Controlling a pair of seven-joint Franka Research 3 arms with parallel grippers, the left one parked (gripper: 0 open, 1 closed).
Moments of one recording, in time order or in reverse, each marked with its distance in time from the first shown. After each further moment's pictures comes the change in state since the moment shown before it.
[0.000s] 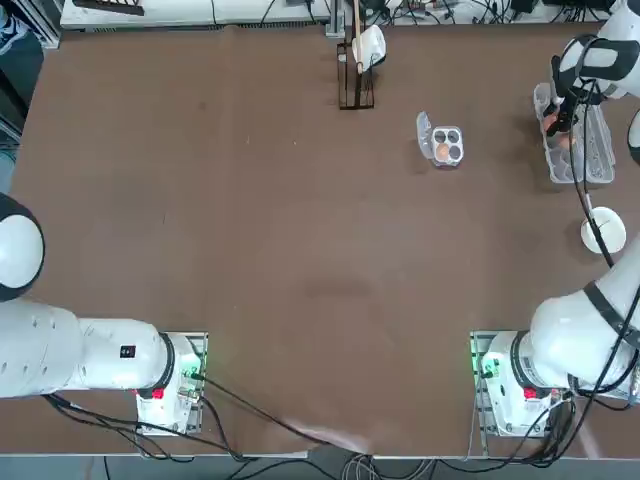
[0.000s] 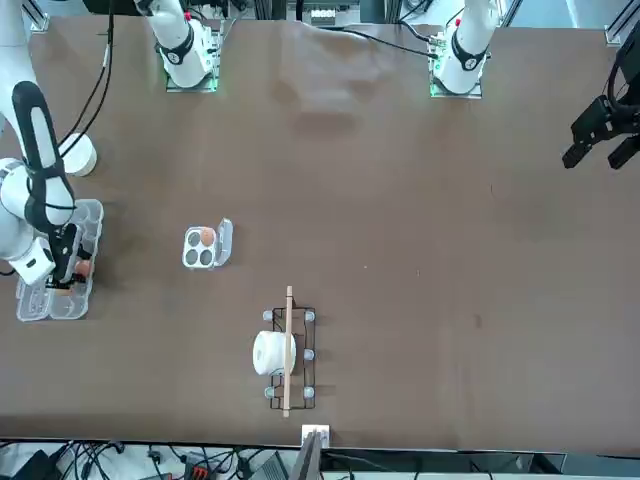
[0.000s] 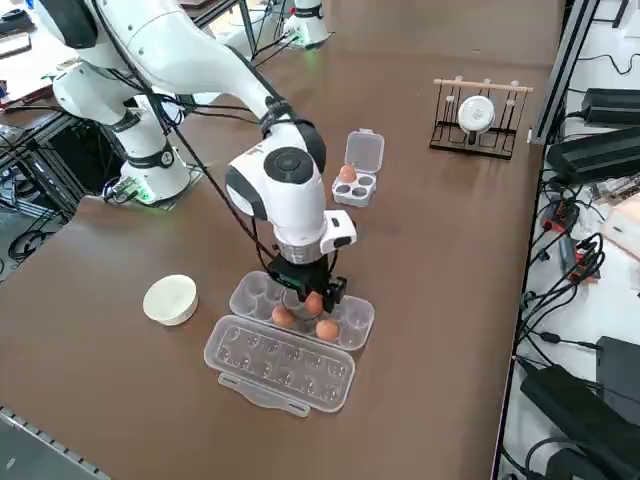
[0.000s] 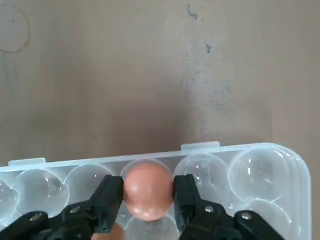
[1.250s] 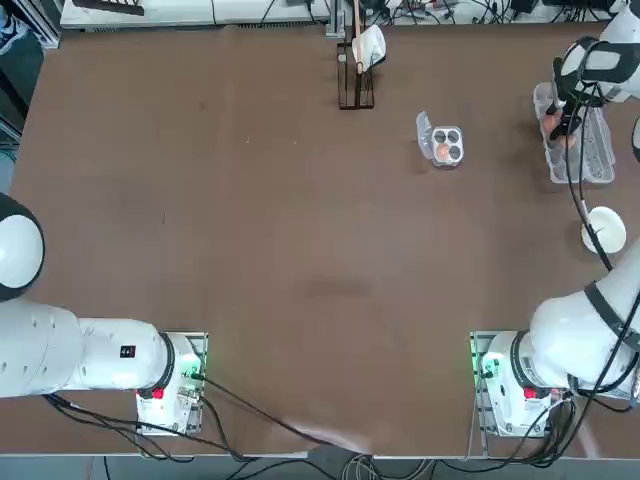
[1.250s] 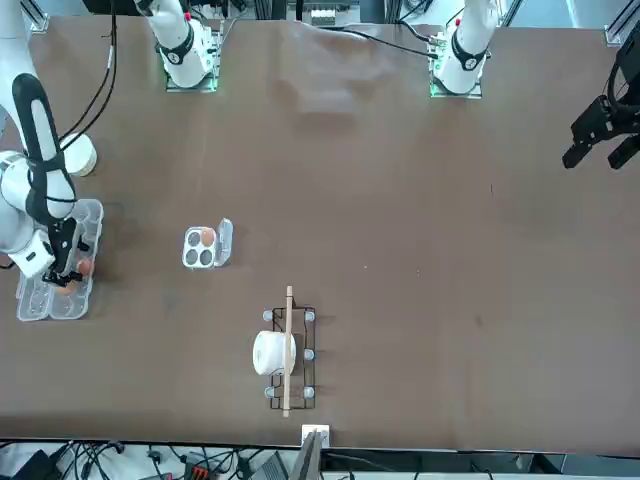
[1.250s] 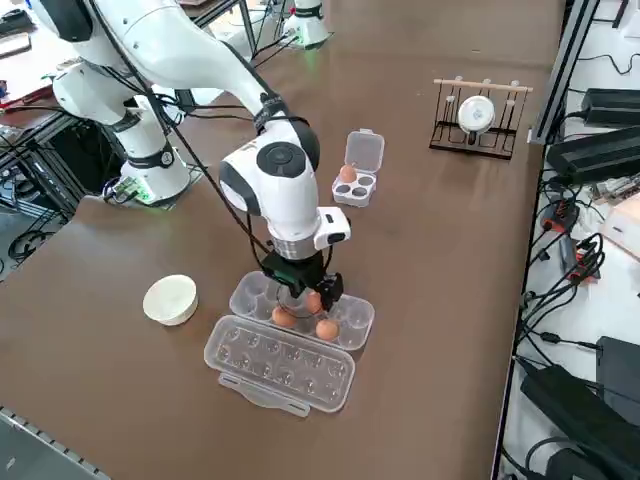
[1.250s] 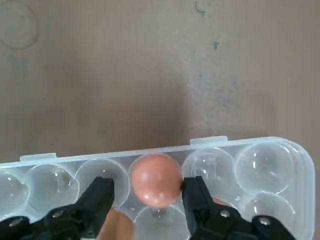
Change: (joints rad) arm 0.007 -0.031 -0.010 -0.045 -0.018 0.032 0.005
